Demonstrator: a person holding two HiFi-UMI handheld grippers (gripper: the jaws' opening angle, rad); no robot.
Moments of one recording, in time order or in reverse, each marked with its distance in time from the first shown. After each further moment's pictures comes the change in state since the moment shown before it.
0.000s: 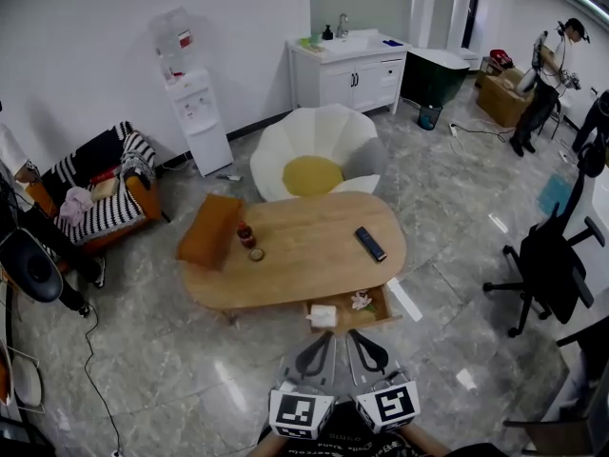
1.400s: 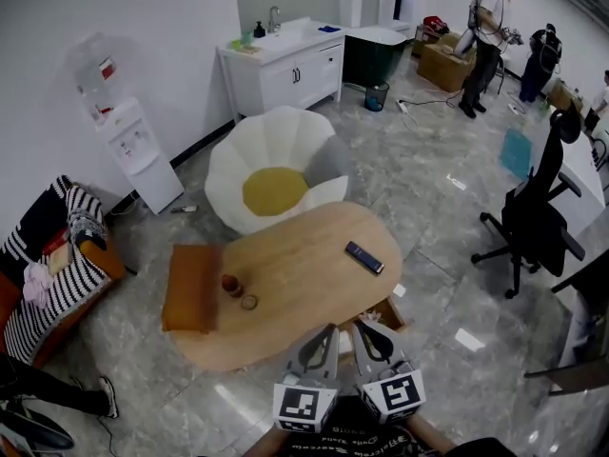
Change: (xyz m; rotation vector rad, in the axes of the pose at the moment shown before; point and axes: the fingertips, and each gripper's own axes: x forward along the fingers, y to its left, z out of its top) left arm 0.125 0.137 0.030 0.017 0.060 -0.295; right arm 0.173 -0.050 0.012 0.045 0.046 -0.307
